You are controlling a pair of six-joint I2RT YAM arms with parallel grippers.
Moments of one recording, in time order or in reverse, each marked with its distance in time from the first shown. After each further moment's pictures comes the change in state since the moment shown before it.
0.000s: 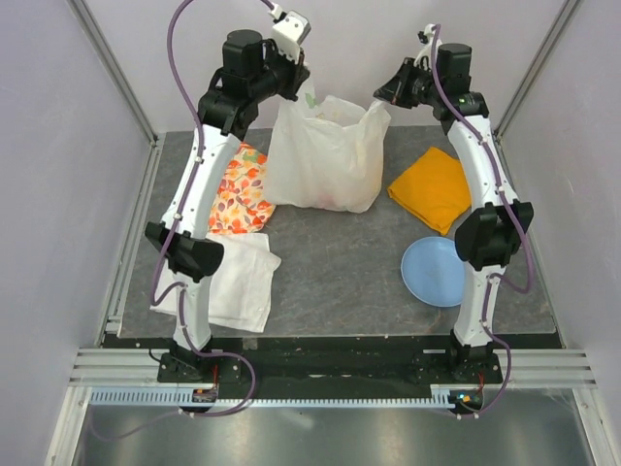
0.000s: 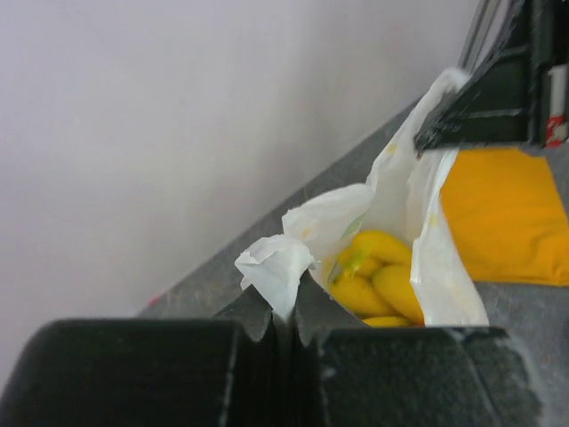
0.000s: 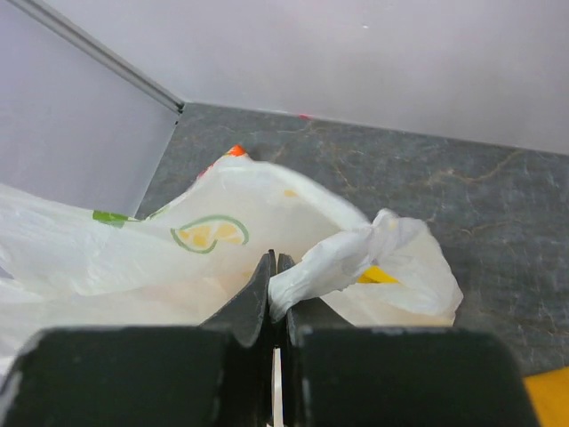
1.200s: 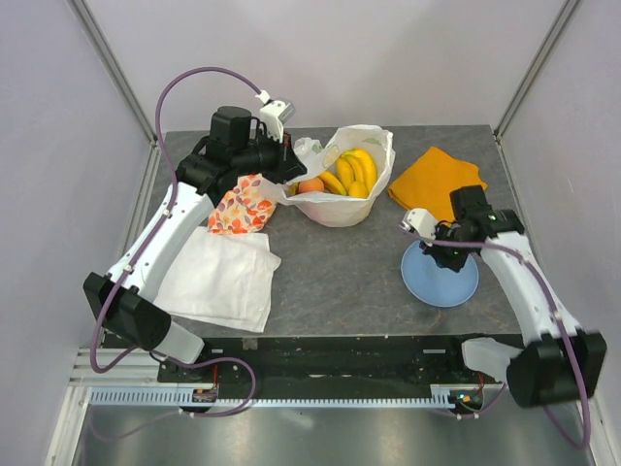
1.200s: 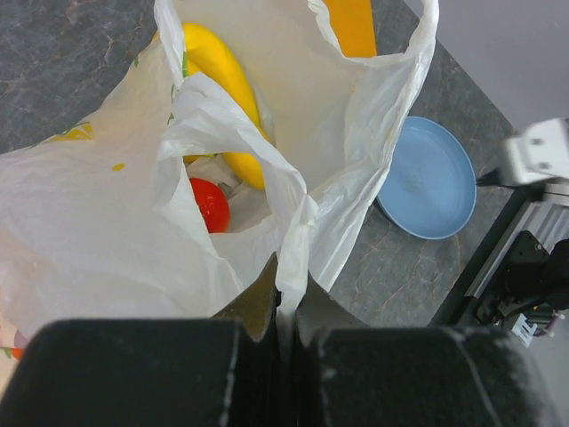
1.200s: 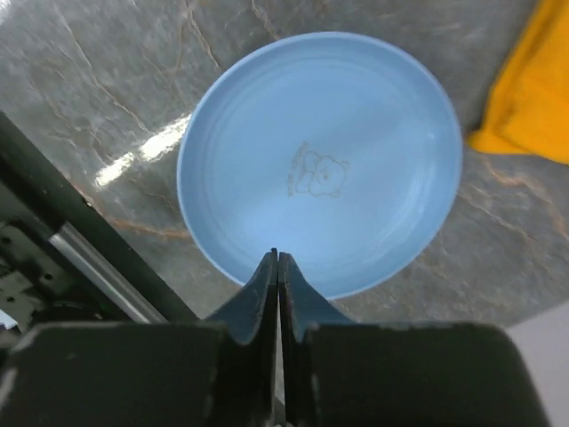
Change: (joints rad) left arm -0.034 -0.597 -0.985 0.085 0.220 -0.287; right arm -0.013 -1.027 -1.301 -0.614 0.261 -1.345
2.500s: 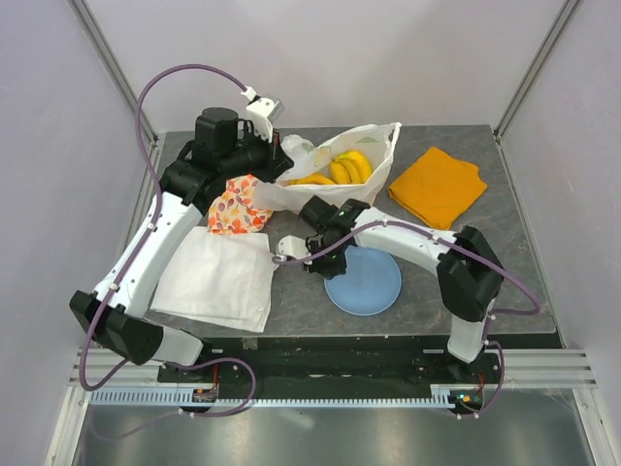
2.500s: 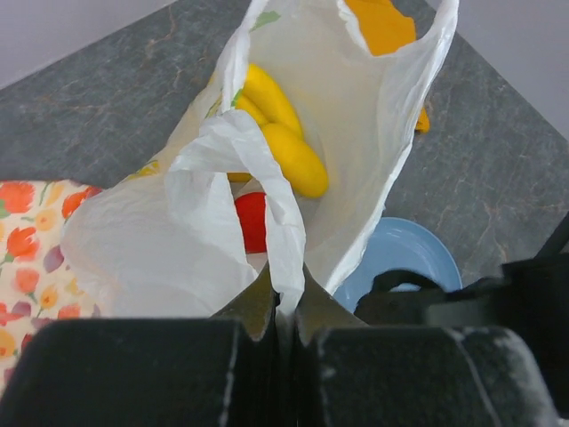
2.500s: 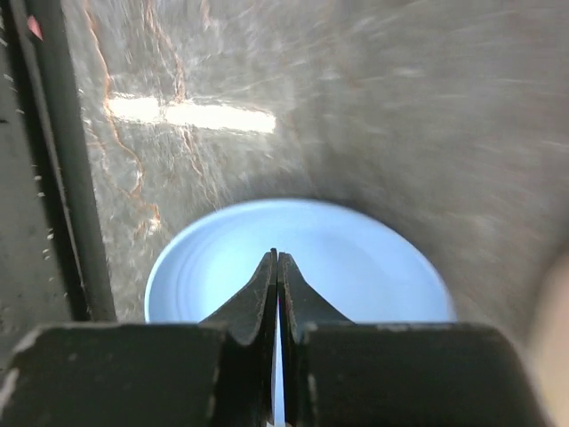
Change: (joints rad) left arm 0.007 -0.075 -0.002 -0.011 -0.109 0.071; right arm 0.774 0.751 0.416 0.191 -0.043 0.187
